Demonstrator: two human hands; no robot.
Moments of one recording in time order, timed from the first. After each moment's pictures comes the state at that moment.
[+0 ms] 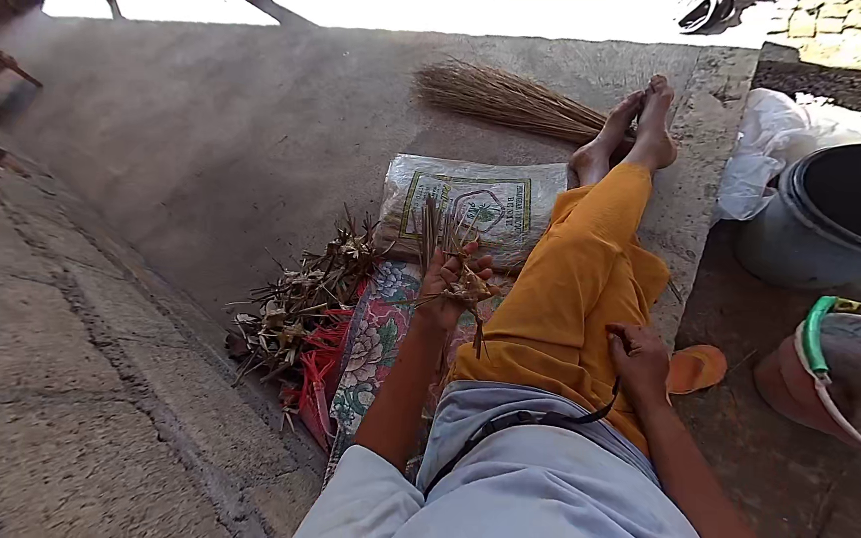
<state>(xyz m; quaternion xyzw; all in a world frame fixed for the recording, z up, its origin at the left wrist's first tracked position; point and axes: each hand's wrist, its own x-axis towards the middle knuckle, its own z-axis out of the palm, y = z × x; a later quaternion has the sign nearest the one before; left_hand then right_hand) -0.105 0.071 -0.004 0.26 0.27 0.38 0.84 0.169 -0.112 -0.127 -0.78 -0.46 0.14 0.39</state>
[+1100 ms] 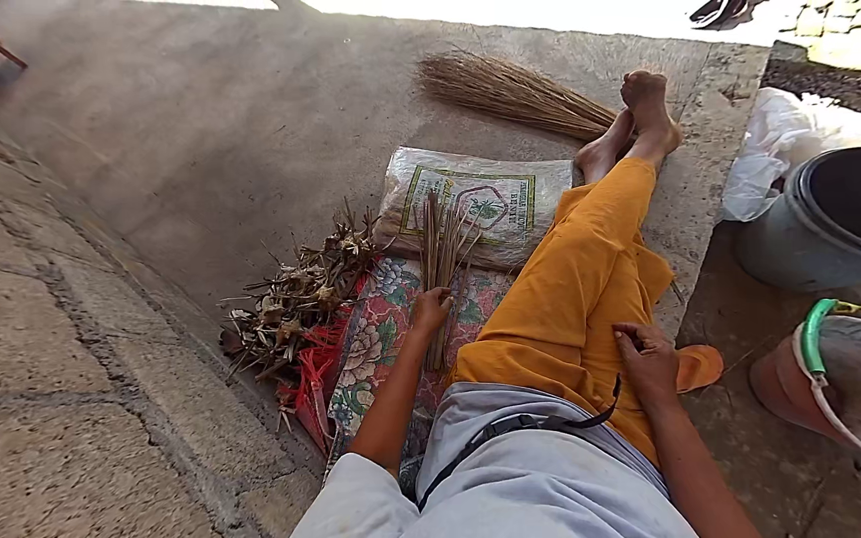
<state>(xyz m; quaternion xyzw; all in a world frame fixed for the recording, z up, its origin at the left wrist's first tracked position) -0.141 0.105 -0.117 0.69 0.60 0.09 0.39 0.180 -0.113 -0.134 -0.78 -0.44 0.13 0.42</state>
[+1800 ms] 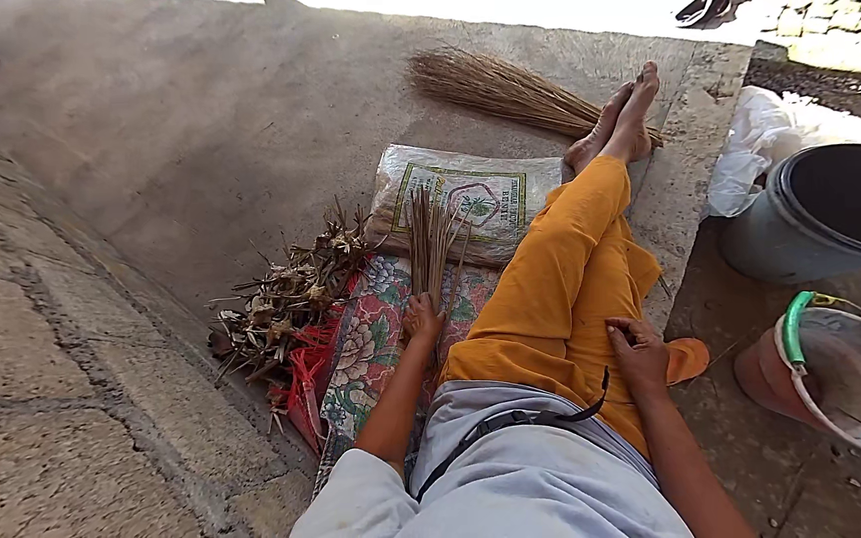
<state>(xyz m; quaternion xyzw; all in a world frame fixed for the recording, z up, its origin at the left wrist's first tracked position) -0.133 0.089 -0.141 0.66 0.71 -0.04 0.25 0.182 -0.114 -0.136 -0.78 -0.44 0.13 0.43</state>
